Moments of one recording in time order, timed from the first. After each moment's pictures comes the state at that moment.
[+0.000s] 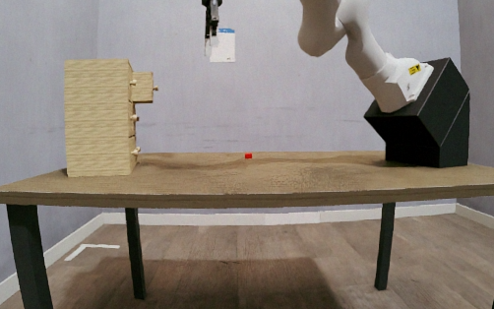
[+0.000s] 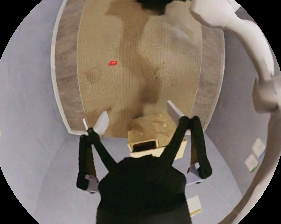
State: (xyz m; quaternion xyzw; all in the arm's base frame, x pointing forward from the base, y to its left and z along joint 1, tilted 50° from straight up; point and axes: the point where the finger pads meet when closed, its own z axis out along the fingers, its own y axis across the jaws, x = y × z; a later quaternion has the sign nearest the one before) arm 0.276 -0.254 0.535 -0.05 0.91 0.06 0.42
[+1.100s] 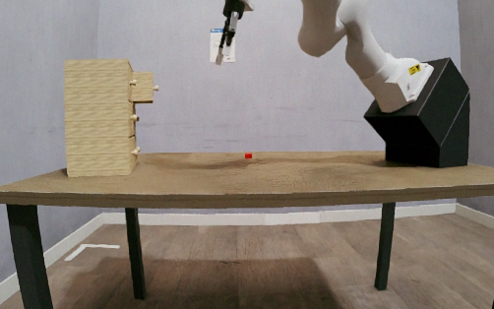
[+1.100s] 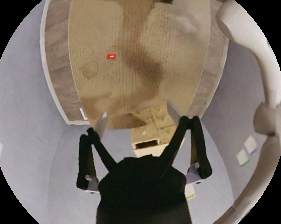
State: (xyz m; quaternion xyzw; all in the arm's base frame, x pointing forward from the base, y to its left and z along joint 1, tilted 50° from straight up) arm 0.272 -0.267 0.483 -0.04 0.85 0.07 0.51
